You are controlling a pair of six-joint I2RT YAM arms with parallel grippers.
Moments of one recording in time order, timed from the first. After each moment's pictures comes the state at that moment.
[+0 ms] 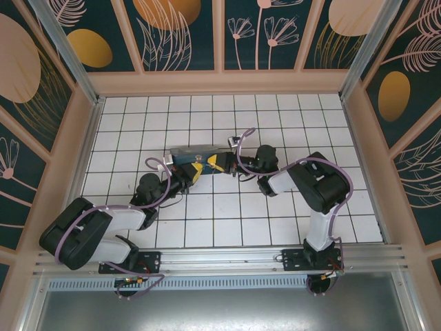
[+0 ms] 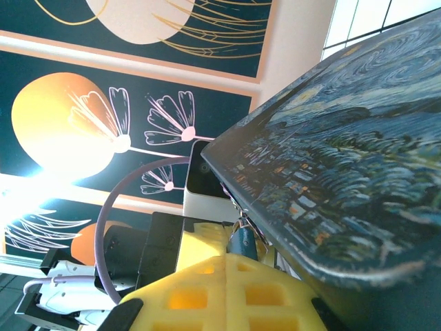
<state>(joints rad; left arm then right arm) -0.57 1.36 0.23 1.10 0.34 -1.57 0.59 1.88 0.69 1.29 -0.87 1.42</state>
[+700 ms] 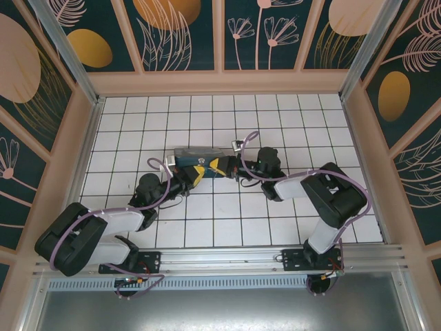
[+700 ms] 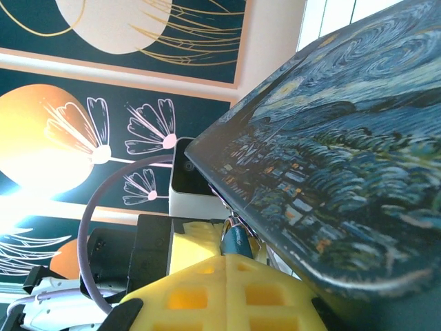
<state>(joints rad) -0.58 1.31 0.23 1.03 0.41 -1.54 0.62 1.70 0.60 1.07 -0.77 1.35</state>
